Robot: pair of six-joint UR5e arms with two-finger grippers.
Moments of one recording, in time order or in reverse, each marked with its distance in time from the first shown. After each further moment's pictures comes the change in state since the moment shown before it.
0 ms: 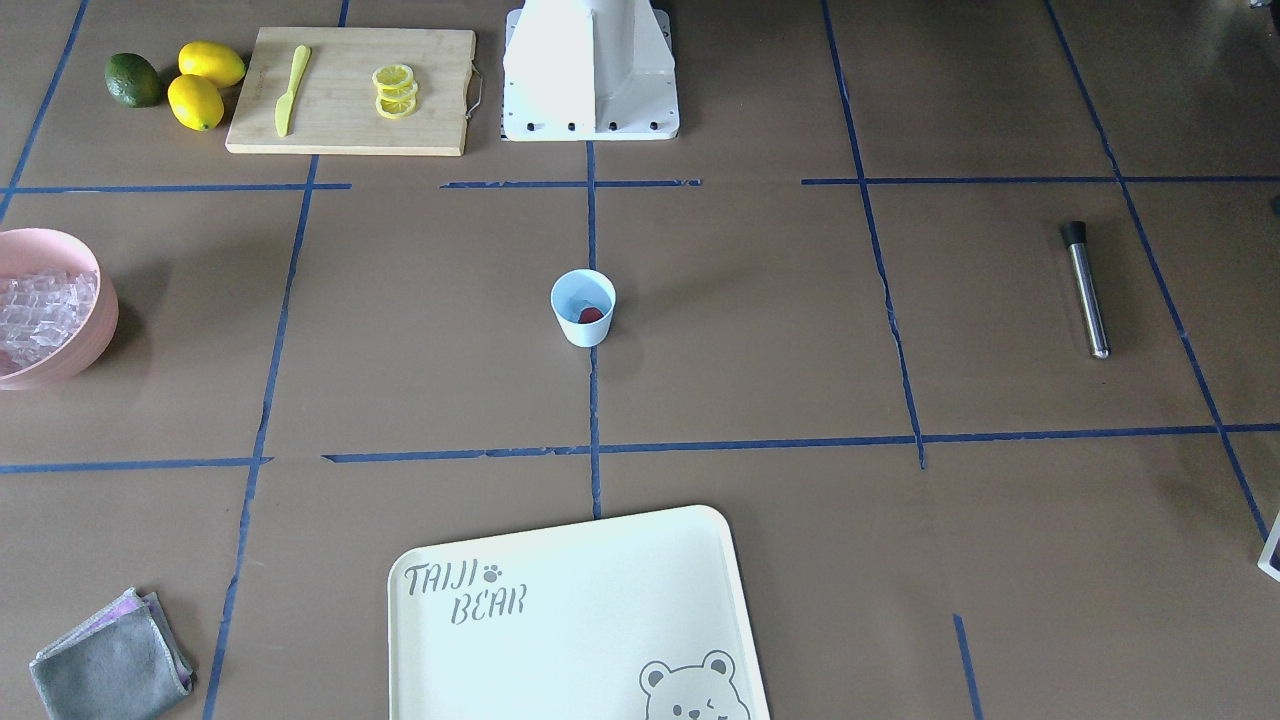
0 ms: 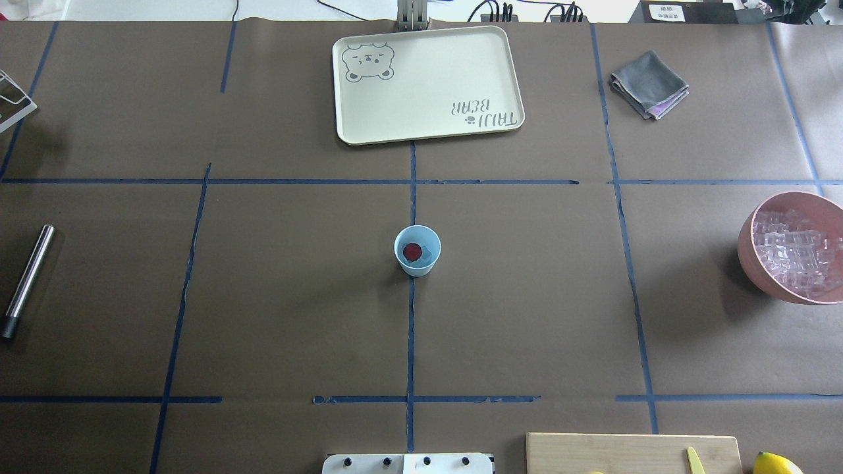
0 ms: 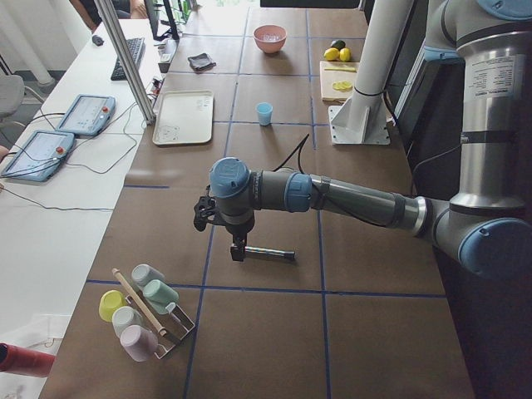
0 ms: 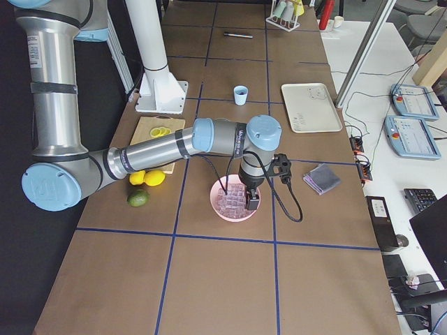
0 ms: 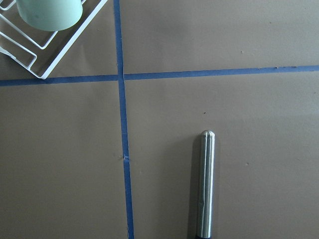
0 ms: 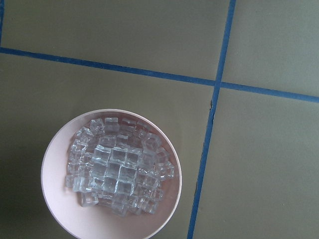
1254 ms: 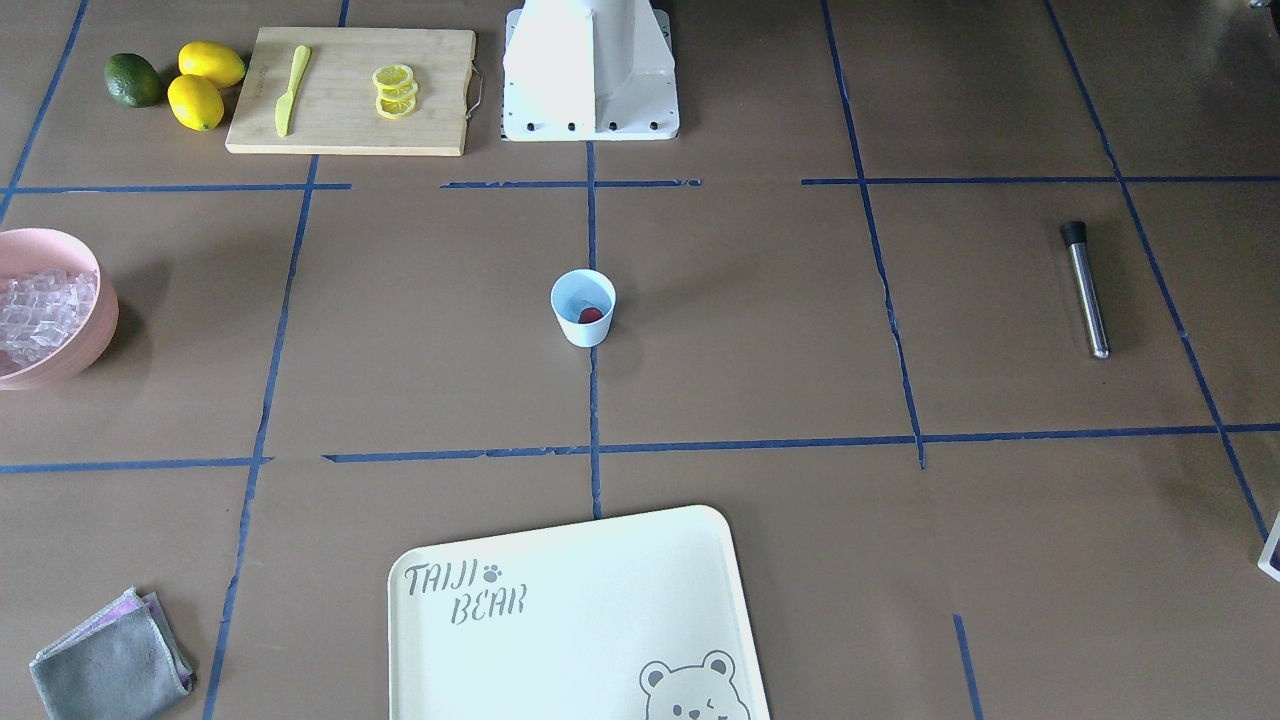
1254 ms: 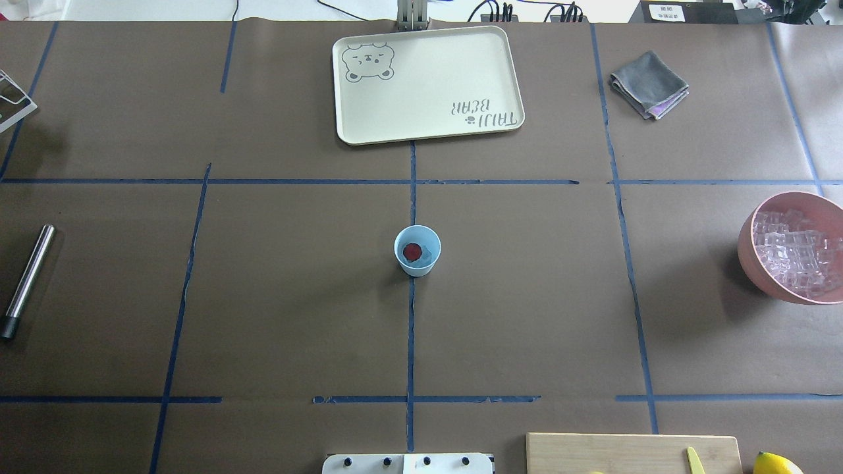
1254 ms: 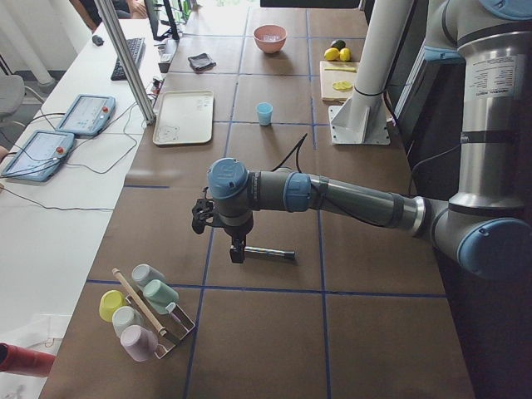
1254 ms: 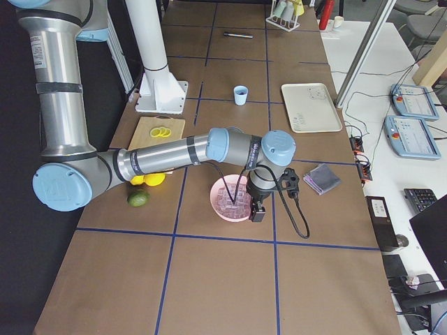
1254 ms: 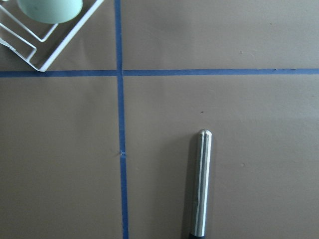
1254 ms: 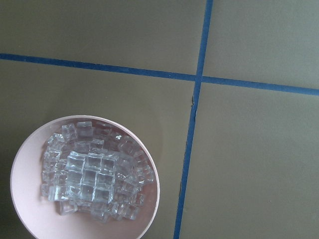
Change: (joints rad) left arm -0.019 -0.017 0.014 0.020 0.010 -0.006; right arm 0.000 0.064 -0.138 -0.012 -0.024 -0.017
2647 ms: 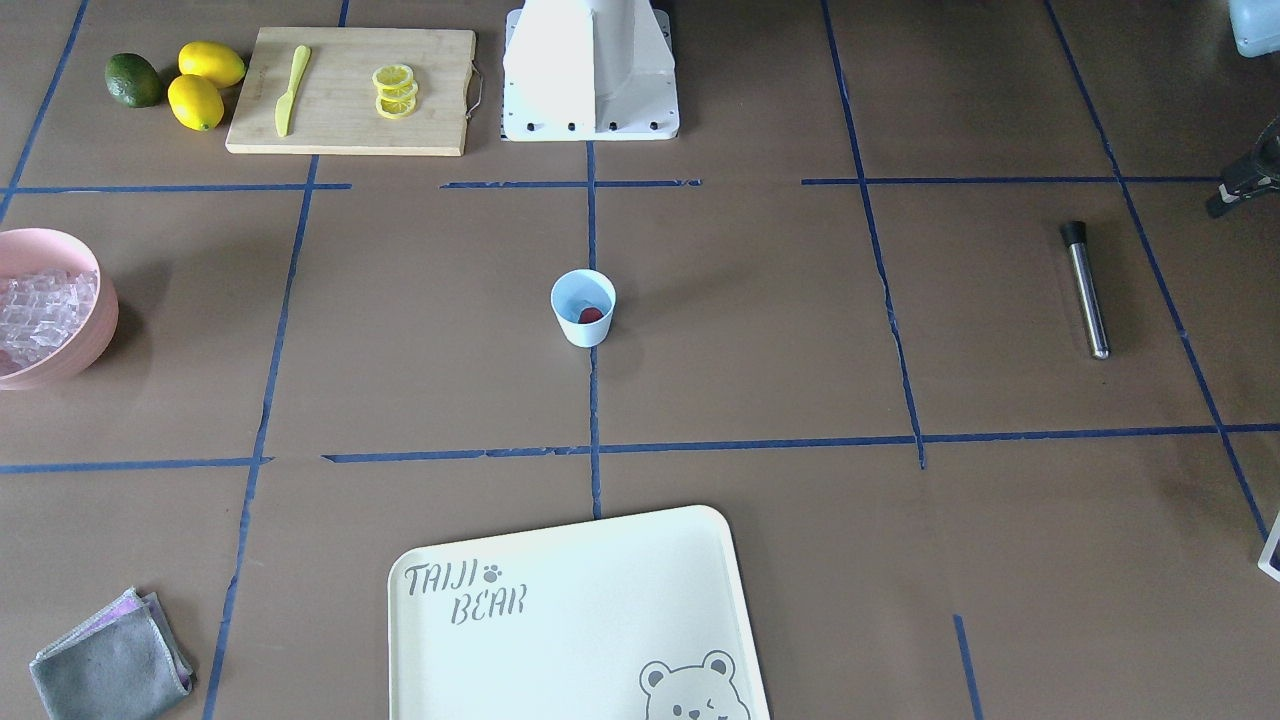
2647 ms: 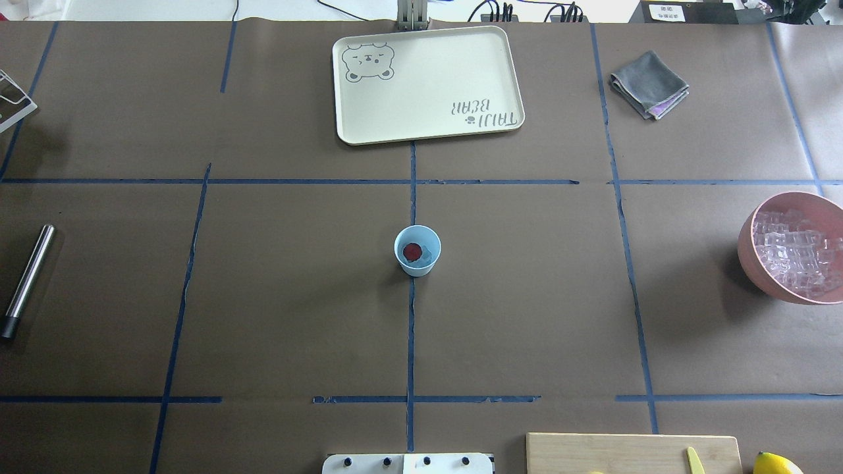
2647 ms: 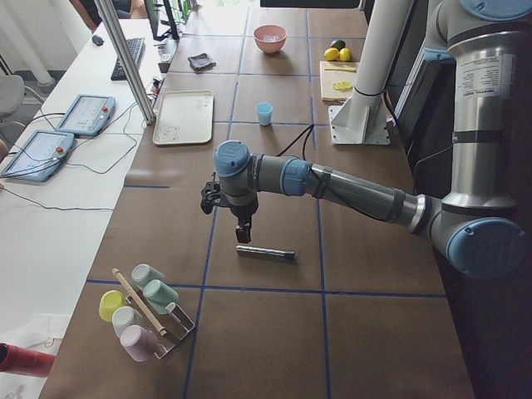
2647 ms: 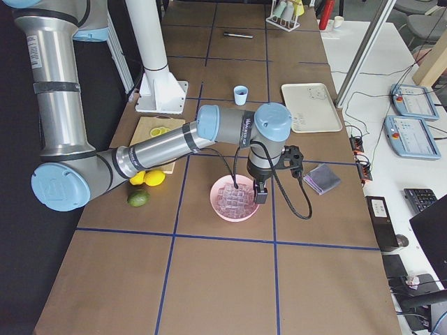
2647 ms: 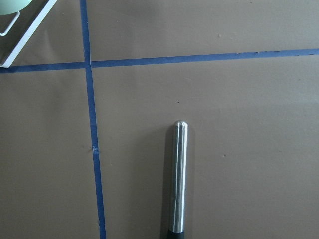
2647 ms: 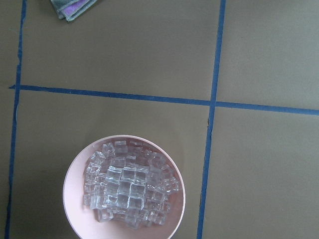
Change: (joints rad) left arm 0.127 0.028 -0.100 -0.005 -0.002 -0.105; right arm 0.075 0.038 0.115 -0.090 0.057 0.018
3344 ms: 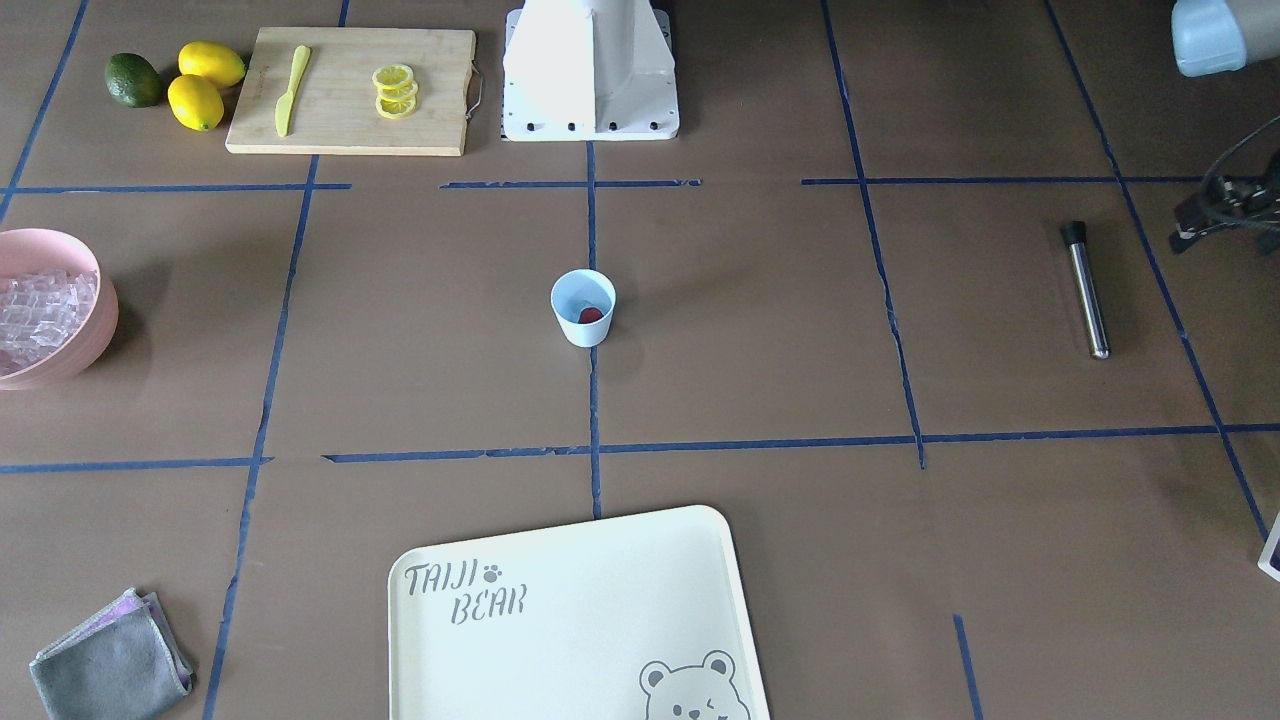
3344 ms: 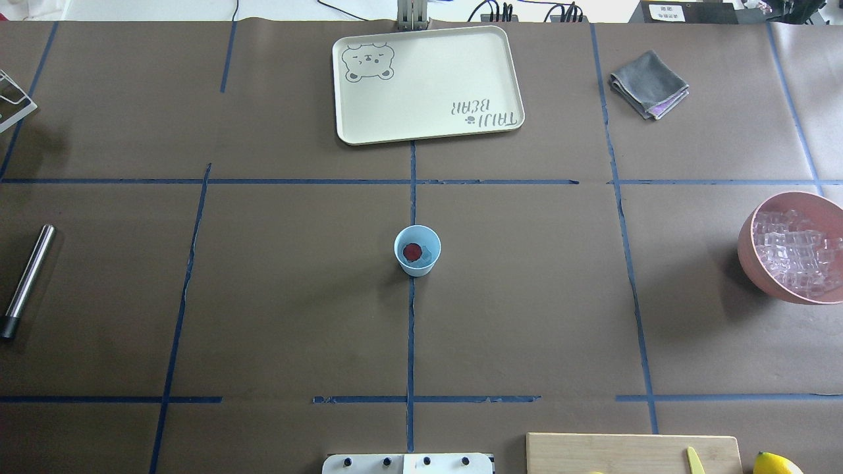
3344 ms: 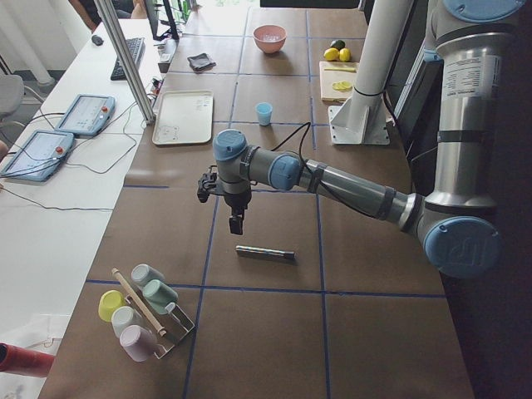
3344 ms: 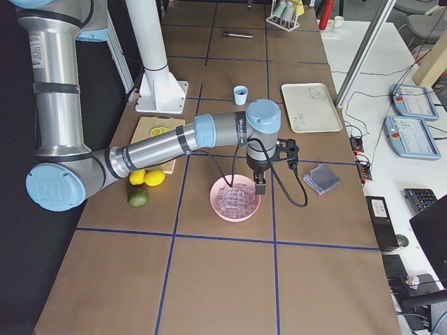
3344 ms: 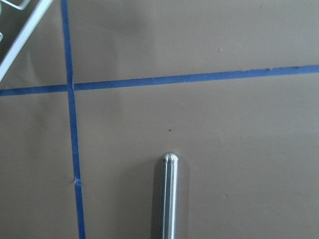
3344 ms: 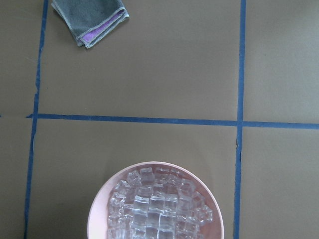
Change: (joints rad) left arm 0.058 -0.045 0.011 -0.057 0.085 -0.098; right arm -0.070 -0.059 0.028 0.194 0.011 0.193
